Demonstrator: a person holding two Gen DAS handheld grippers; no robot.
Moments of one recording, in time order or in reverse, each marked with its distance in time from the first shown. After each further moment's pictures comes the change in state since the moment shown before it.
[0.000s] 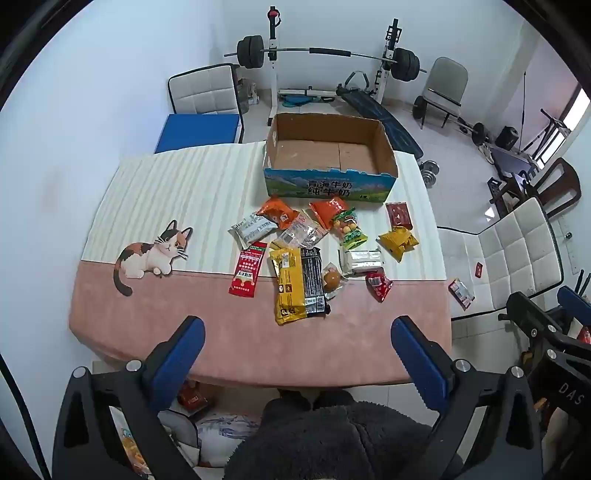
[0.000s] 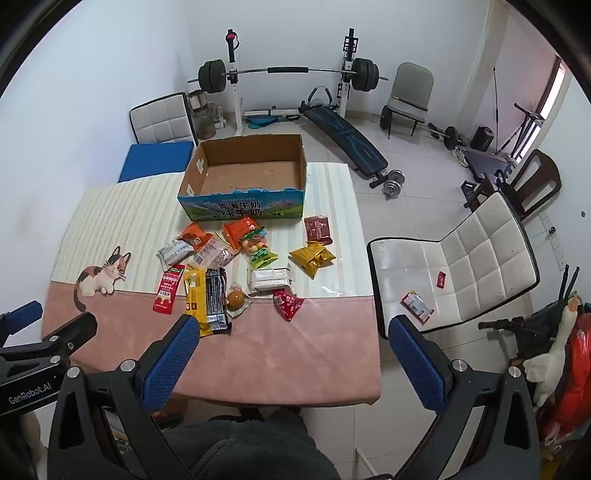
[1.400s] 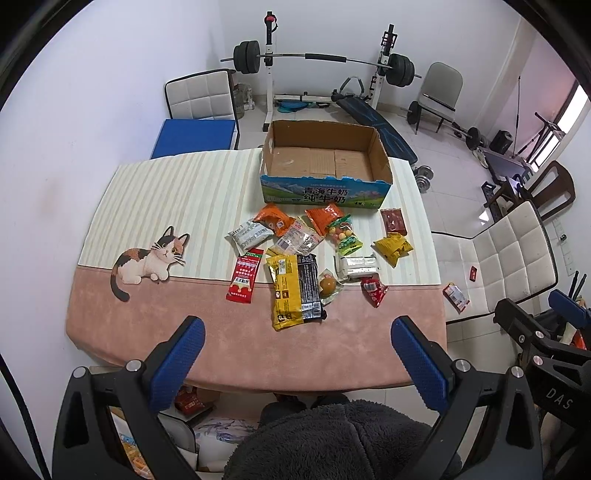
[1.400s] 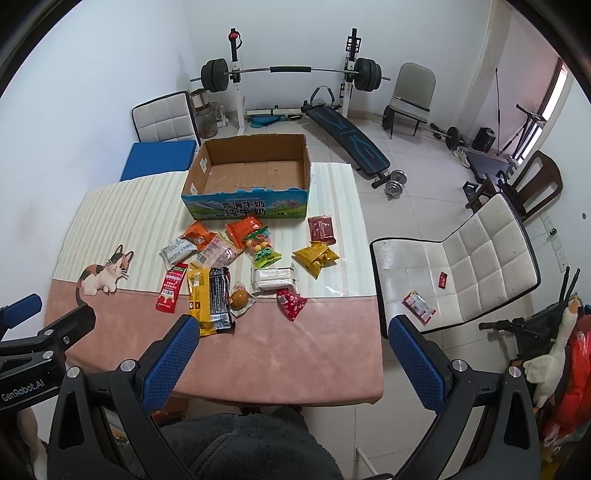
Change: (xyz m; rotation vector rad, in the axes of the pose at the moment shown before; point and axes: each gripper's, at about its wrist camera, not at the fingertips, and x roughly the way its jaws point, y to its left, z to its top) left arm -0.002 -0.006 0.013 0.011 -0.006 0.002; right arm -0.005 0.010 0.002 -0.016 0.009 -0.008
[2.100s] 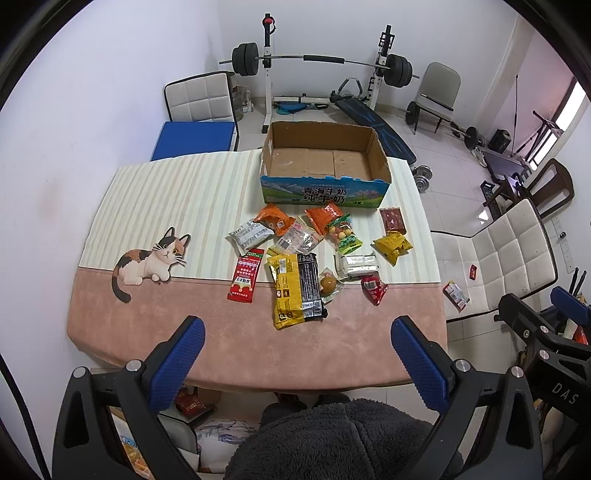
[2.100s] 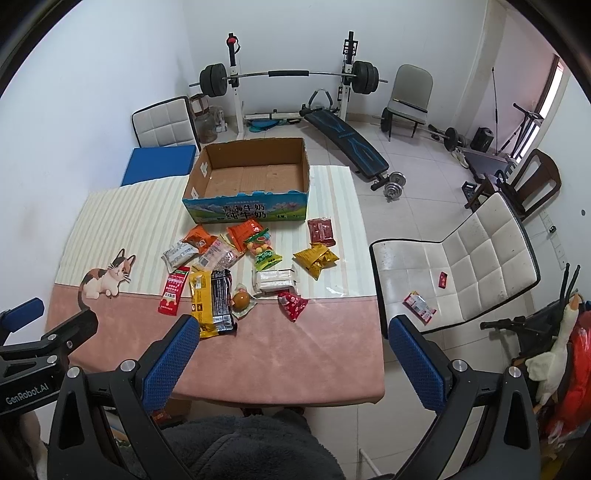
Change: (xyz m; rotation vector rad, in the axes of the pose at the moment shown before) left arm -0.003 0.000 0.000 -0.001 -0.005 -0.002; right arm -0.006 0.001 -0.003 0.008 -0.007 0.005
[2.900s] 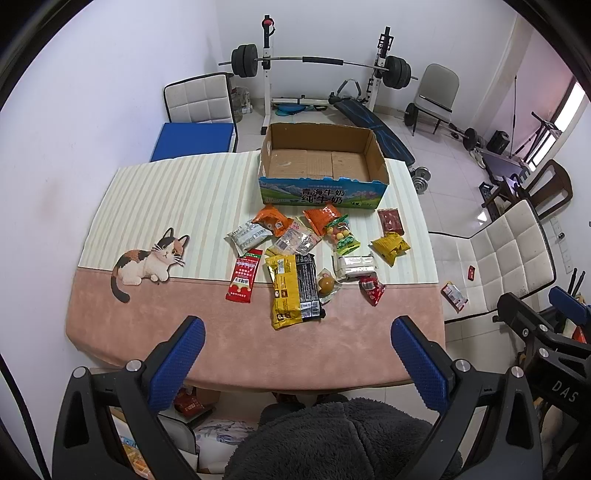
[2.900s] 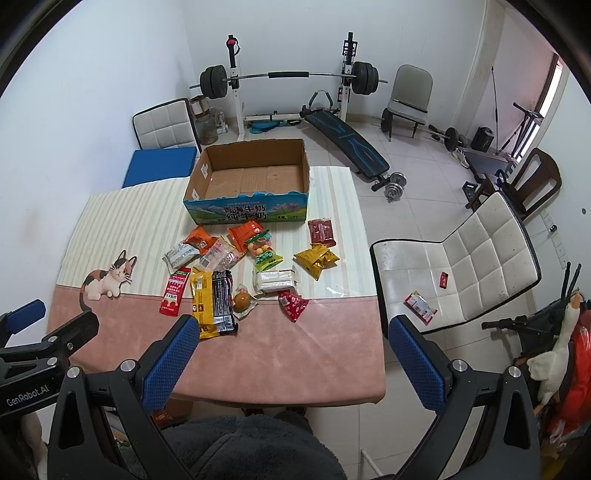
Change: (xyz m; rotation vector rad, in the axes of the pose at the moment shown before) left arm -0.004 -0.002 -0.001 0.002 -0.006 -0.001; right arm -0.003 0.000 0.000 0.006 -0.002 0.004
